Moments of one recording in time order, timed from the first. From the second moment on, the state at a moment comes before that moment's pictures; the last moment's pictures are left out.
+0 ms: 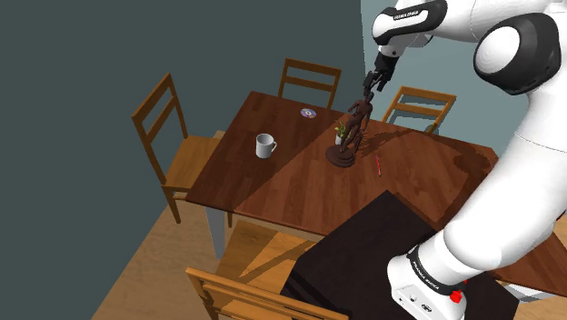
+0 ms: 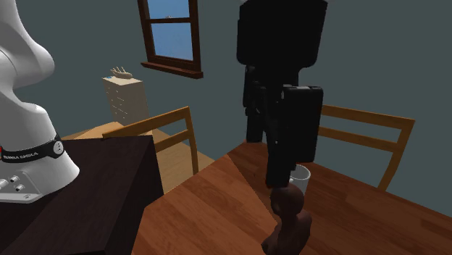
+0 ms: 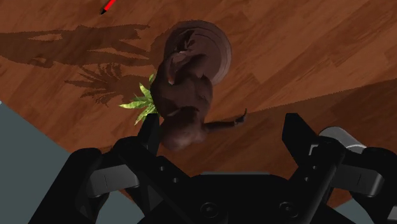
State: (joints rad) arm -0.23 0.30 -0.35 -1.69 0.06 1.98 -0.58
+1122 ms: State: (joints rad) arm -0.29 0.46 -0.34 -1.60 0.11 2.03 -0.64
